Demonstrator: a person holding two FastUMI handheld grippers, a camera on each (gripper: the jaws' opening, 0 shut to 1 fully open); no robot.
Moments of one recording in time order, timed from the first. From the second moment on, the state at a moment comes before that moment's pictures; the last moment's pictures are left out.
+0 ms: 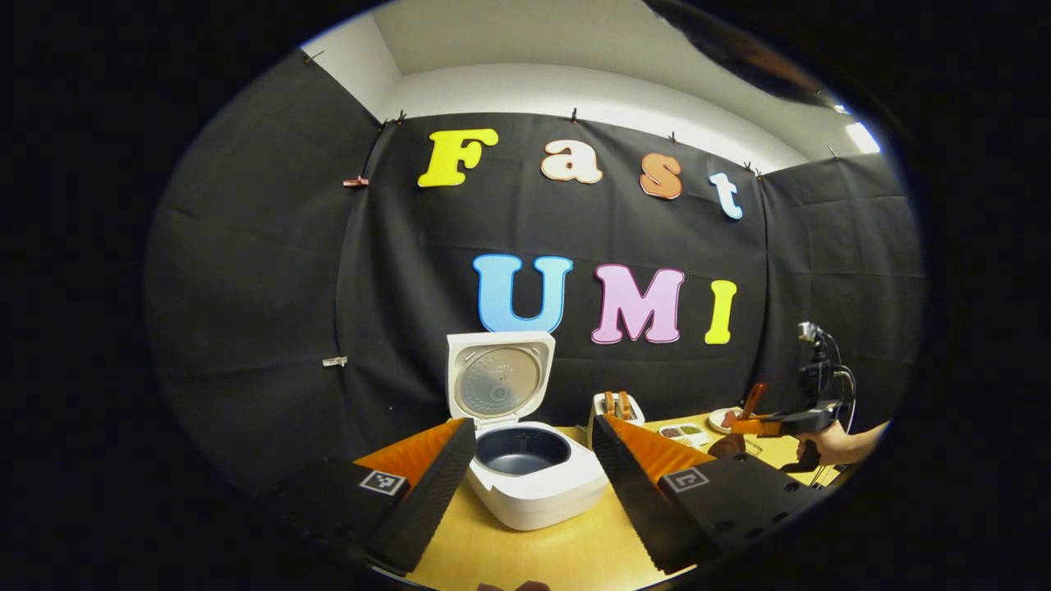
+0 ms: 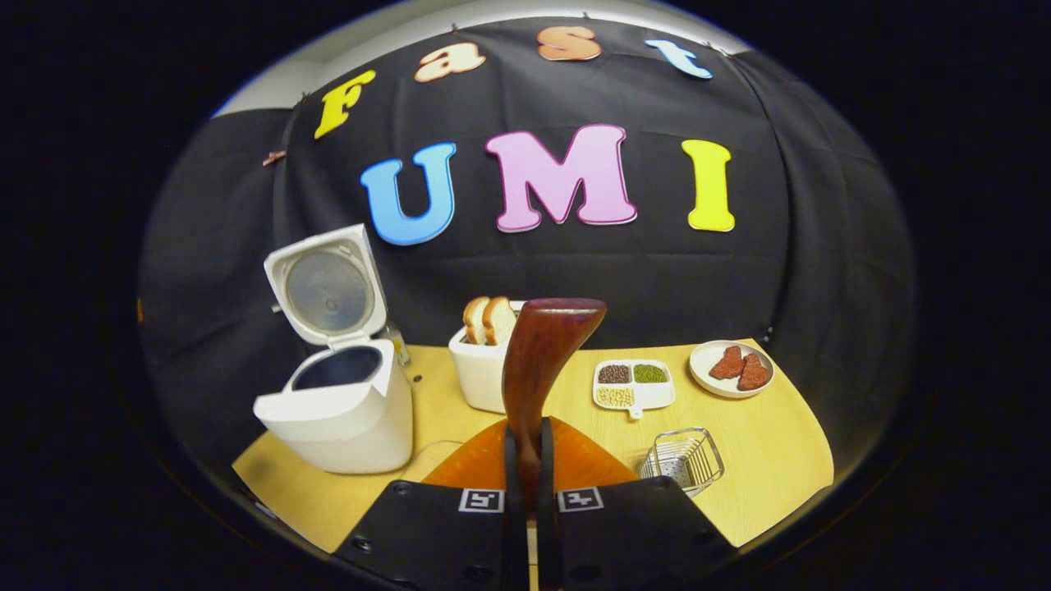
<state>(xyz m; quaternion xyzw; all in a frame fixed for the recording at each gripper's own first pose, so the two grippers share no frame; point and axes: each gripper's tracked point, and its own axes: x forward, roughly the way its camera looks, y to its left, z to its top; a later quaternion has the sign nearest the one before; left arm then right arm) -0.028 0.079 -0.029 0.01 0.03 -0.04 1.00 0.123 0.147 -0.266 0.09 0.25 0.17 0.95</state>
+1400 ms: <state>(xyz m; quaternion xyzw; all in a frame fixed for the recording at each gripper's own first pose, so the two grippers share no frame) -0.041 0.106 -0.027 -0.01 0.04 -0.01 1.00 0.098 0.181 -0.359 0.43 0.36 0.10 0.82</state>
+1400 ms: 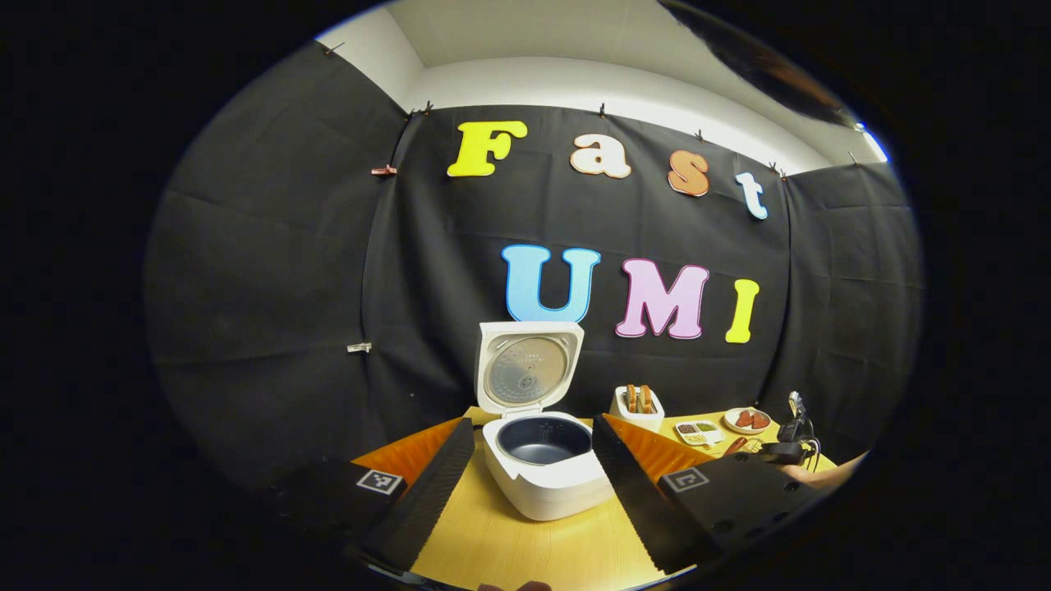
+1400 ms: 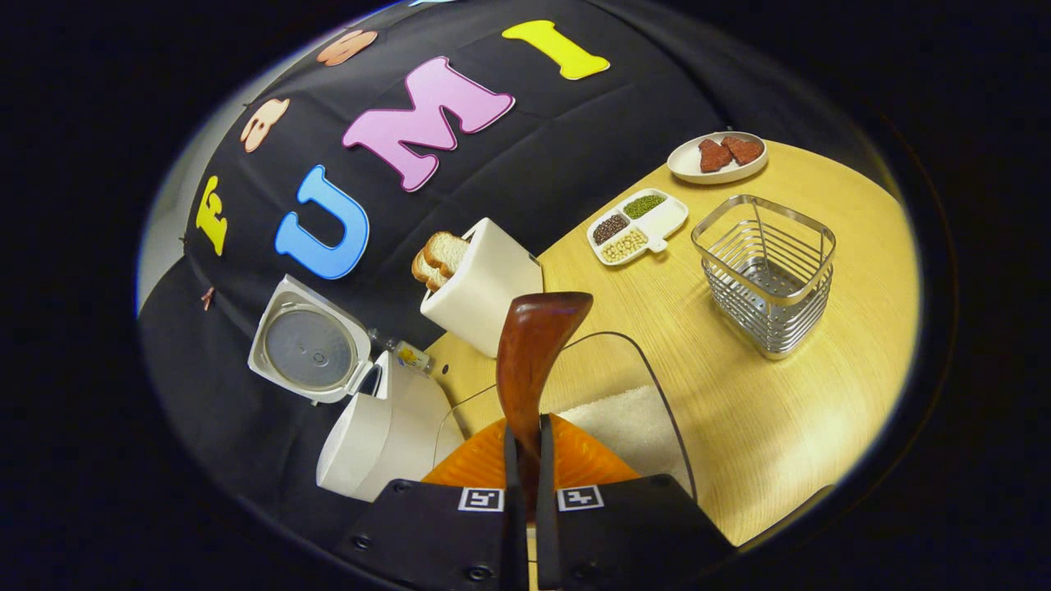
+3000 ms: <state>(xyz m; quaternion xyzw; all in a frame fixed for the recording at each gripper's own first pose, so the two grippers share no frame) -0.047 0.109 -0.036 -0.03 0.04 -0.02 1.00 0.116 0.117 -0.293 0.58 0.28 0.06 0.76</state>
